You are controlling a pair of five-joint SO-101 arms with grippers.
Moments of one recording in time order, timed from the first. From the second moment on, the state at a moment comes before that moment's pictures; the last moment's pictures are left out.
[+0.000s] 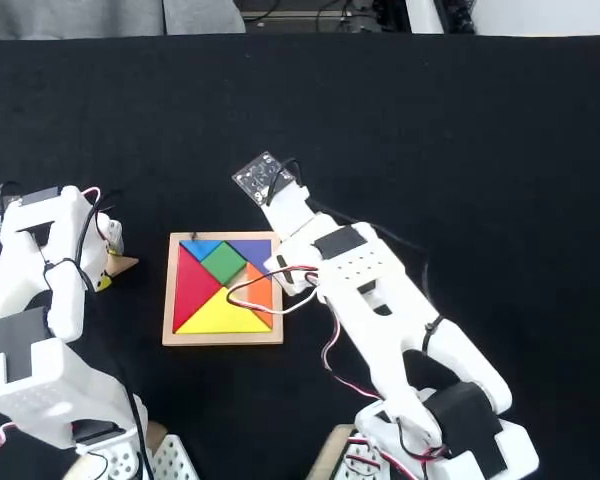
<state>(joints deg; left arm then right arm) -22.7 9.7 26.7 60.2 56.8 -25.5 -15.3 45.2 46.6 14.7</state>
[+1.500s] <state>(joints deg) 18.3 3.7 19.5 72.5 6.9 -6.3 -15.3 45.2 36.1 1.0</state>
